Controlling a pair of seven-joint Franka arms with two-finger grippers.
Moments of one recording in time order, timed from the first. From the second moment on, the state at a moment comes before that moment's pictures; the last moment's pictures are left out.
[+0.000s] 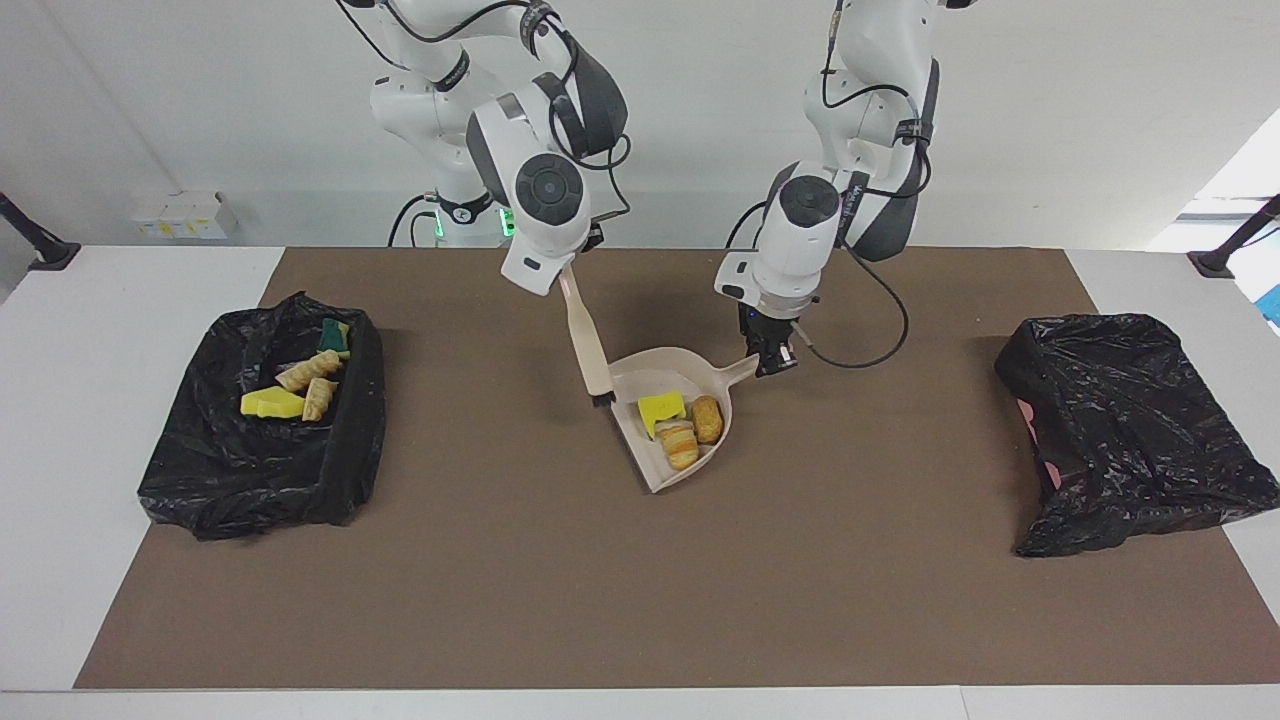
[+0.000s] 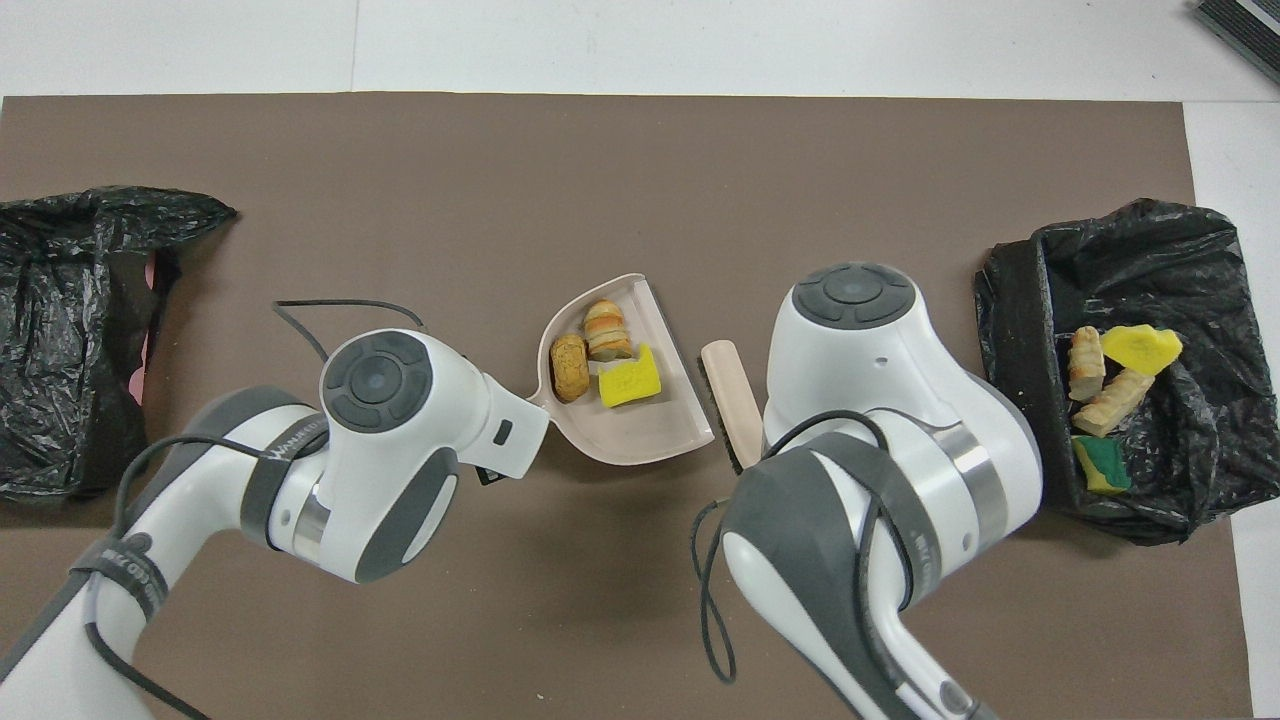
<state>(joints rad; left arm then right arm) -0.53 0.10 0.03 -2.11 -0.05 2.22 0.83 0.10 0.12 0.42 -1.82 0.14 1.38 0.25</state>
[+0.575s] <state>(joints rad) -0.27 0.11 0.04 -1.94 -0.06 2.06 1.26 0.27 0.09 0.43 -1.88 0.26 1.65 0.70</state>
